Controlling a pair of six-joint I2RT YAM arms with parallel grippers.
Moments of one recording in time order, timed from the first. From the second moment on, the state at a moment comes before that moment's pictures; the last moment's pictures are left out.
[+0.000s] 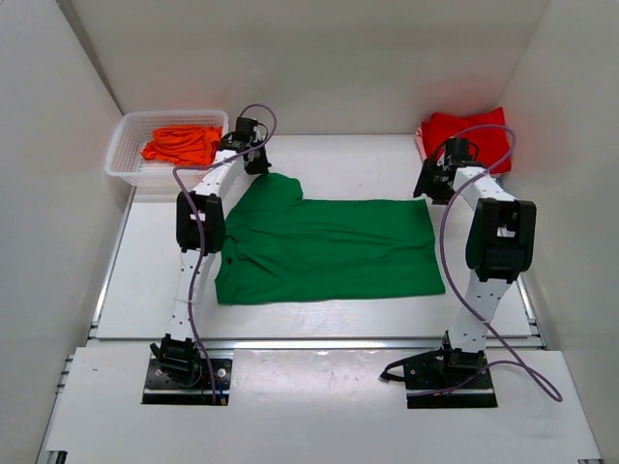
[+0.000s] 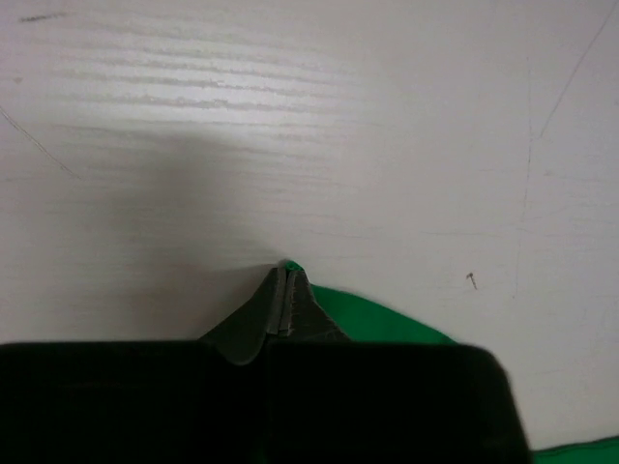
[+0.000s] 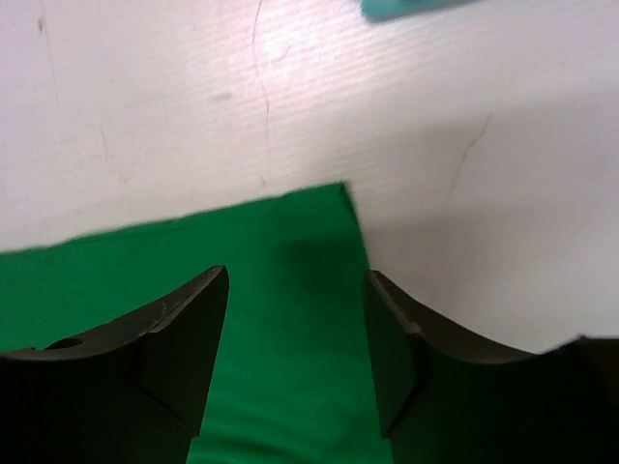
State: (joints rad) left arm -0.21 2.68 2.44 -0.61 0.04 -0.39; right arm -0.08 1.99 1.49 -0.45 -0.10 0.25
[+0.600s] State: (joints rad) left arm -0.18 2.57 2.32 -0.60 0.19 -0.41; right arm -0.04 2.23 1.73 -0.57 -0.11 0.26
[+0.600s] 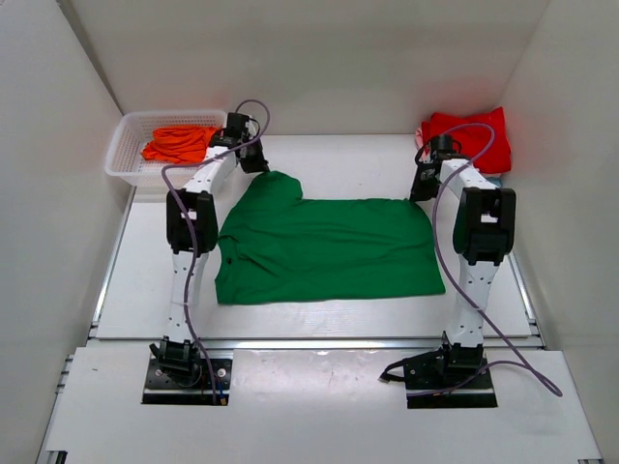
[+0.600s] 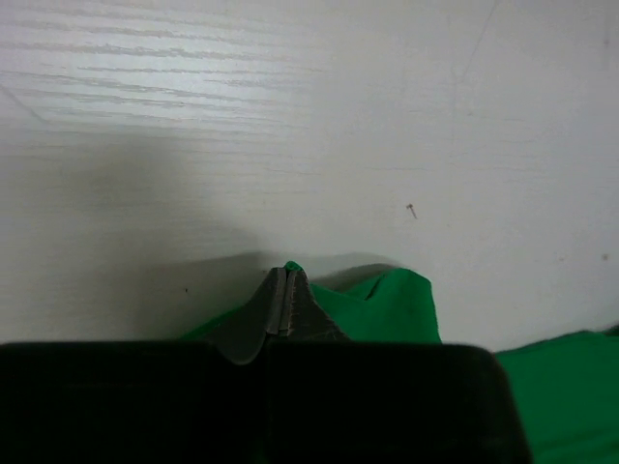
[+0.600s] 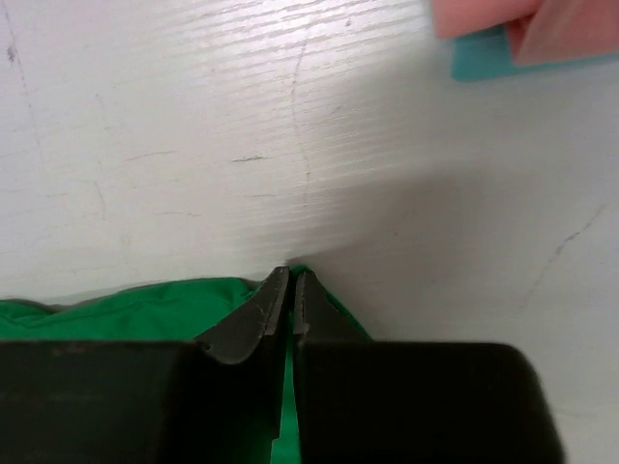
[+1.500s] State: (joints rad) left arm -0.15 1.48 1.06 -0.40 0.21 -0.33; right arm -0.15 1.75 1.20 -0.41 -0.26 0.23
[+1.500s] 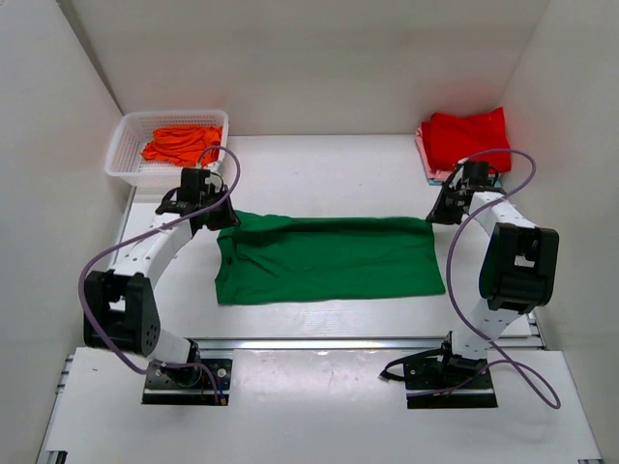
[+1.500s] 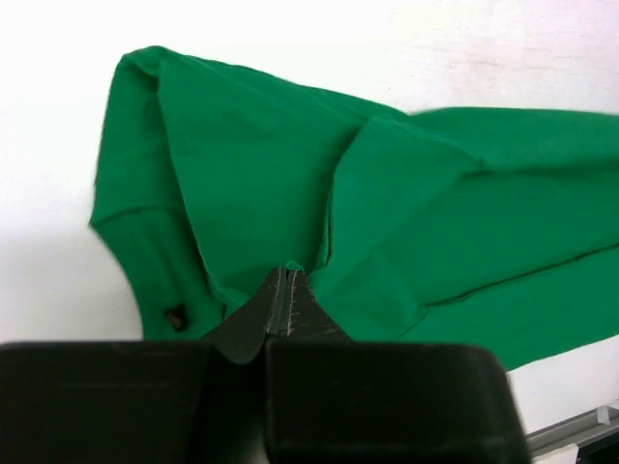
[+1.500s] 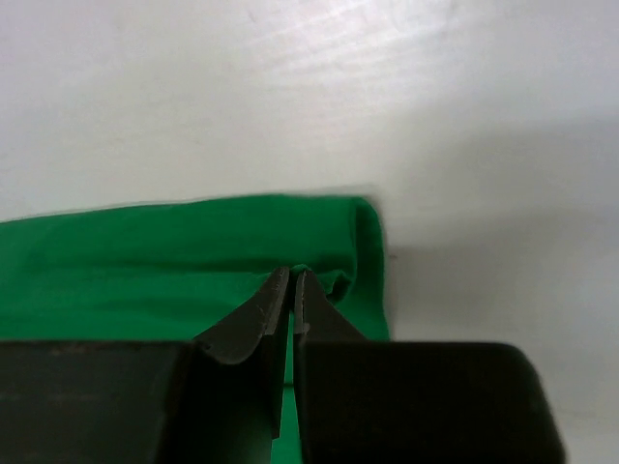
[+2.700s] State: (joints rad) left arm -0.23 1.06 0.74 -0.49 0.21 -0.36; right arm -0.21 1.58 0.92 -0.36 -0.23 0.21
